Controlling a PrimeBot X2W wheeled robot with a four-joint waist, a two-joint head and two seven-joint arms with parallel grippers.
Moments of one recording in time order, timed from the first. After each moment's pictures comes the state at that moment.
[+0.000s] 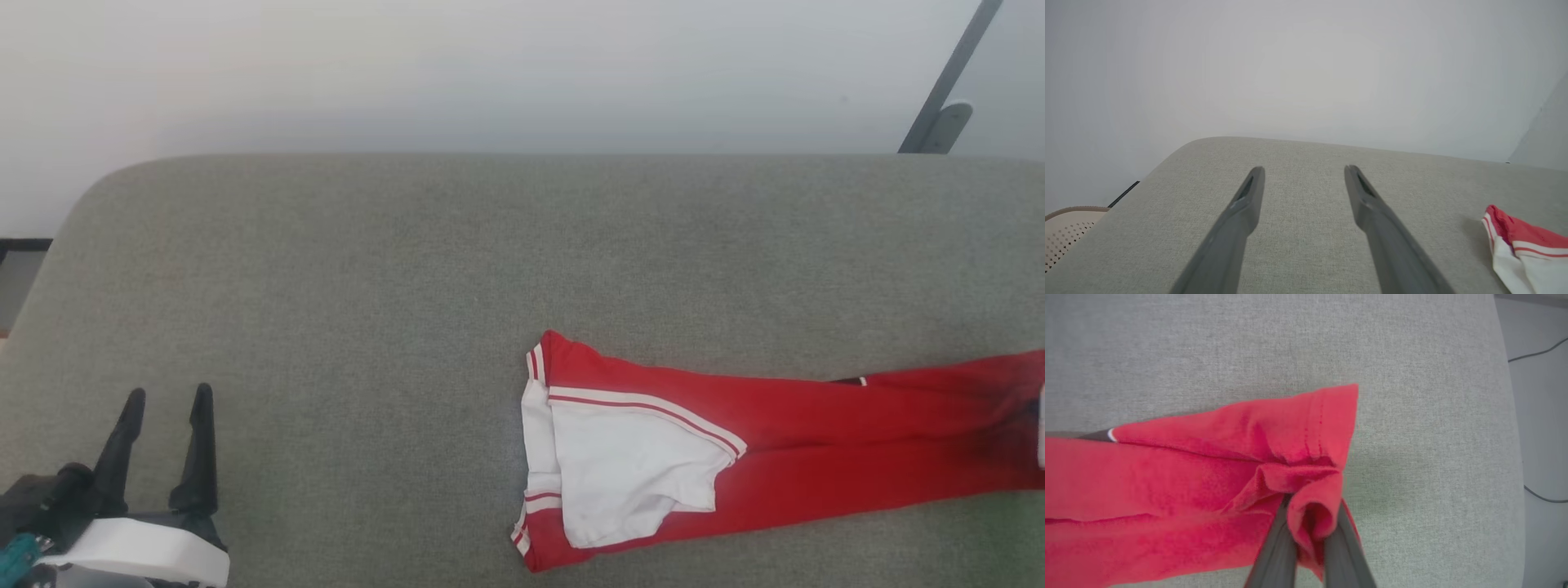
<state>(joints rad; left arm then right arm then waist) 0.02 0.35 0.04 0.13 -0.48 -0.06 -0.26 -0.50 -0.64 0.22 0.78 0.63 0.13 0.52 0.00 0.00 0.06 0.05</state>
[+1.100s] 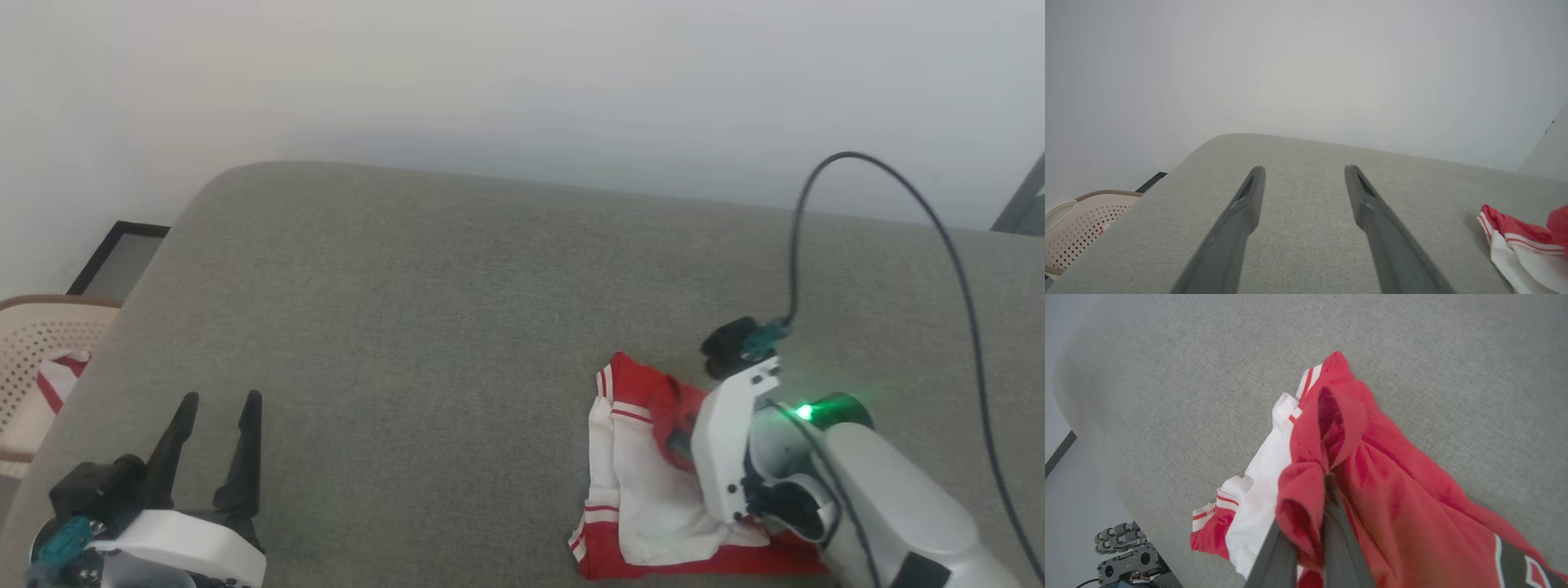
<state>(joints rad) -0.03 0.33 -0.03 0.21 -0.48 -0.11 -0.26 -0.49 -0.29 0.59 0.48 0.72 0.13 0.55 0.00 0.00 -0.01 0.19</state>
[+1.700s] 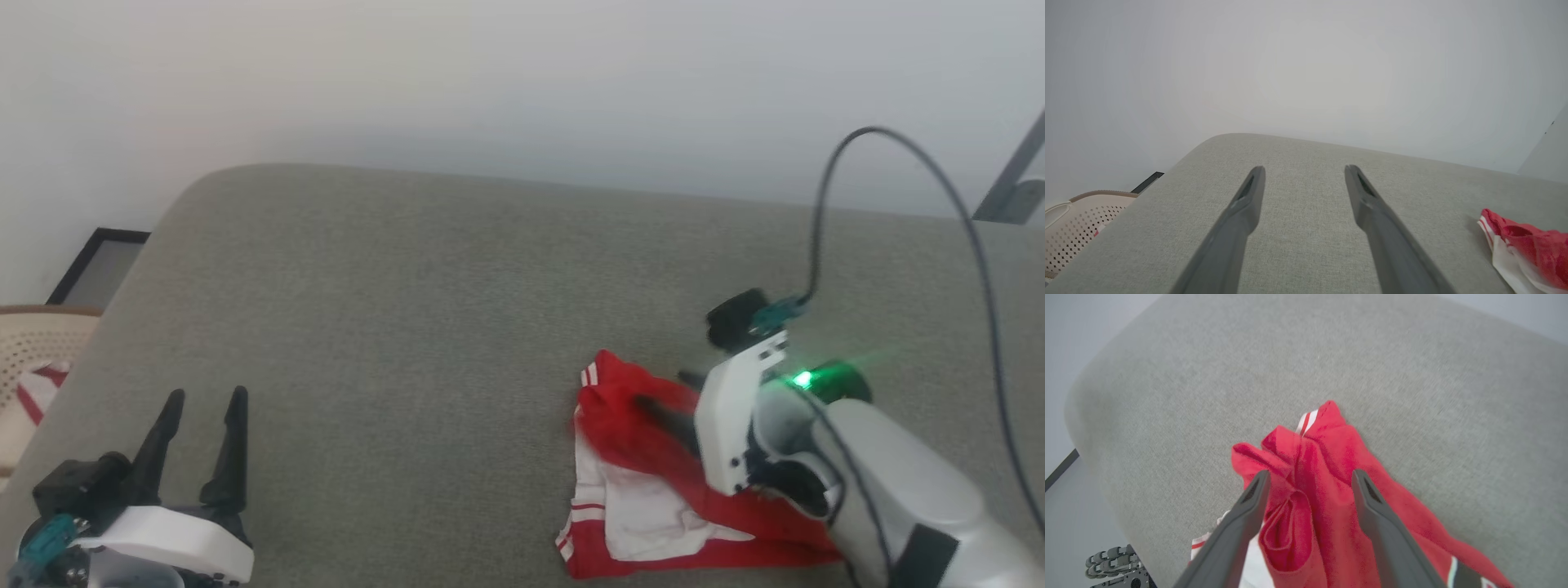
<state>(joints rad) -0.04 0.33 -0.02 0.24 -0.49 -0.11 -0.26 -0.58 -0.30 0.72 0.55 0.79 0.13 0.39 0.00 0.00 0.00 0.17</state>
